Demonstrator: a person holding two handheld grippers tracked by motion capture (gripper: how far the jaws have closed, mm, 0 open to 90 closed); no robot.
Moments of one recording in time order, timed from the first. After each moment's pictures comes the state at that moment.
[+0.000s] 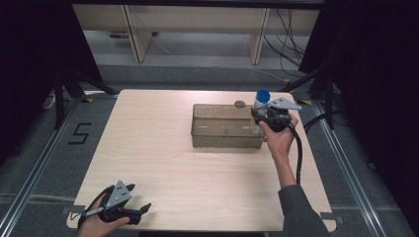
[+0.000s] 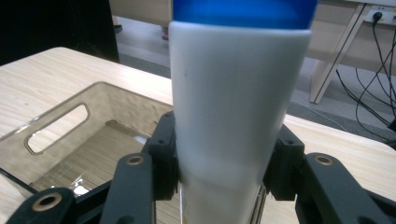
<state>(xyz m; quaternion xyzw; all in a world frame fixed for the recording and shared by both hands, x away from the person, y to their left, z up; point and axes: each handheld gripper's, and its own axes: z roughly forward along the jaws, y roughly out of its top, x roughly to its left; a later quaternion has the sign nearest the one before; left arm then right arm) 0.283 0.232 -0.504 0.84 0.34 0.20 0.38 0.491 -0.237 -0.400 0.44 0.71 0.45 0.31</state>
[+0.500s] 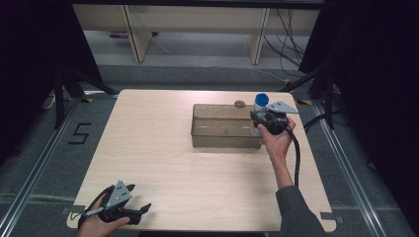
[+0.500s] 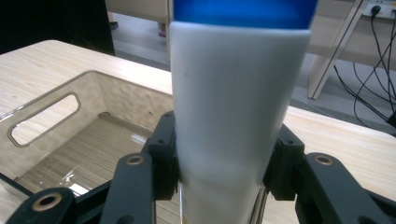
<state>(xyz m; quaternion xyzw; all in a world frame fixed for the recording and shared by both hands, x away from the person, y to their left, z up) 0.283 0.232 -0.504 0.84 0.34 0.20 0.37 0.495 -0.238 -0.419 0.44 0.71 0.45 0.32</state>
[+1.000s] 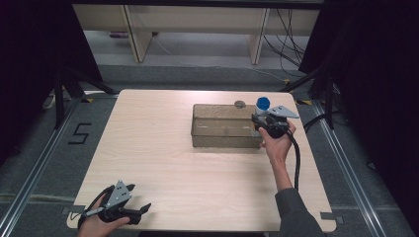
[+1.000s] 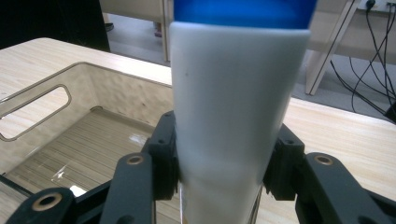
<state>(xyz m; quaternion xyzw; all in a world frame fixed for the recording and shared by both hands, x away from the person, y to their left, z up) 0.283 0.232 -0.504 0.84 0.34 0.20 0.38 0.493 -0.243 -0.435 0.45 0.70 0.45 0.32</state>
